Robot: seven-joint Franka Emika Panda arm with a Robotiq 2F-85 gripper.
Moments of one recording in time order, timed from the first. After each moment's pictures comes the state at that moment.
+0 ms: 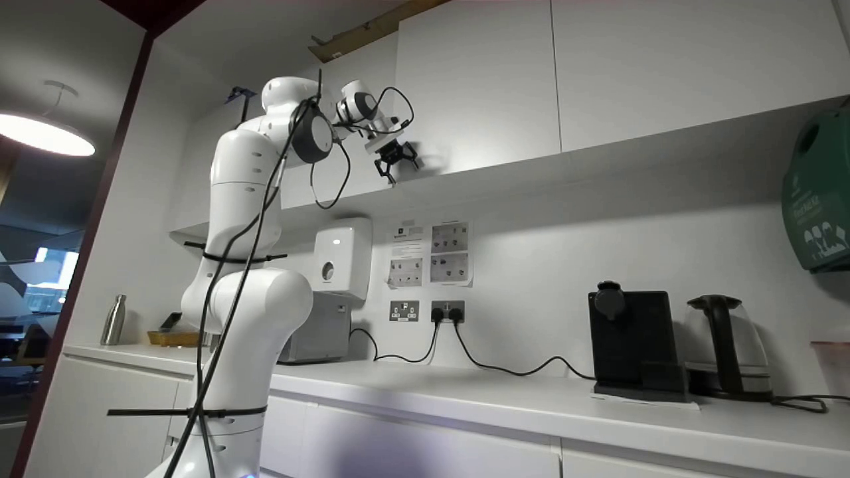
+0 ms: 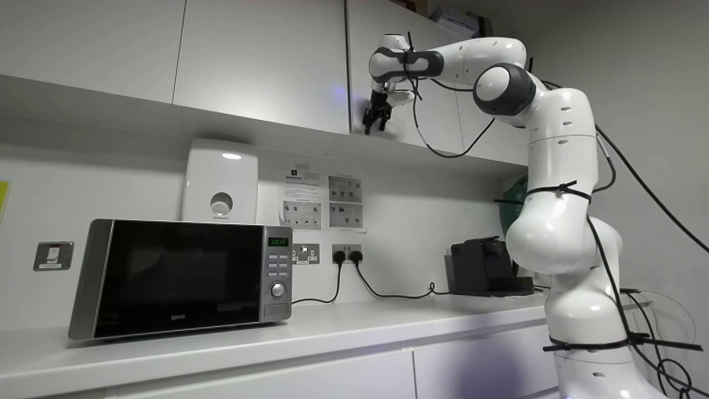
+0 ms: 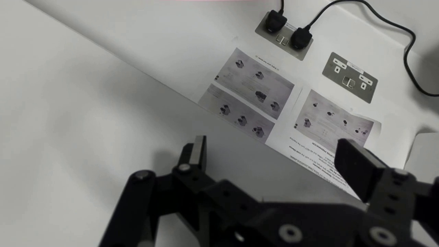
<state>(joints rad) 0.05 -0.17 0.17 -1.19 -0.33 1.83 -0.26</state>
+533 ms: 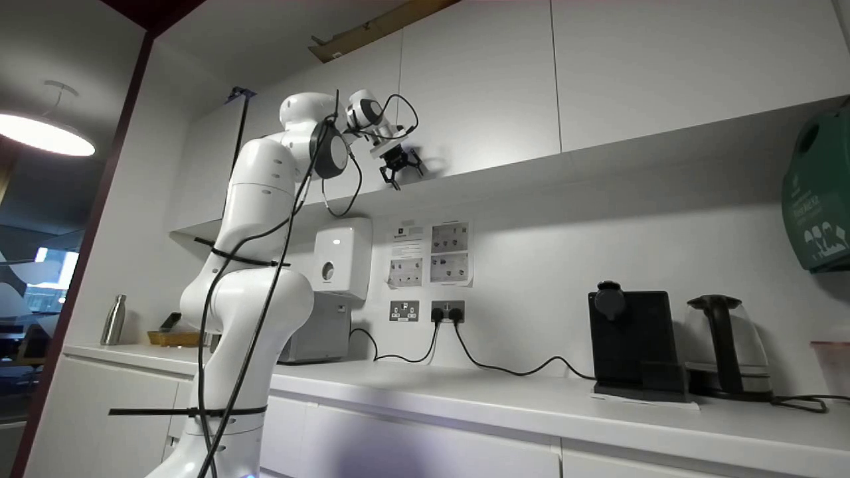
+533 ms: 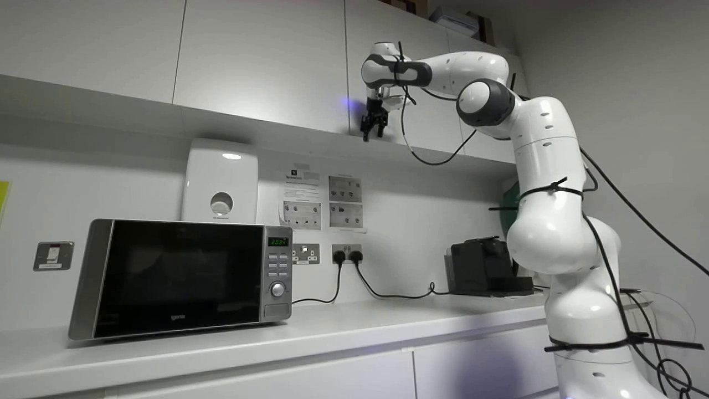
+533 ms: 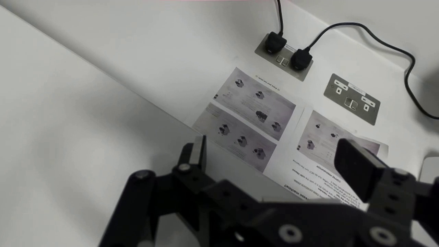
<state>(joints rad) 0.08 -0.02 0.19 -0.99 -0.40 1.68 -0.26</state>
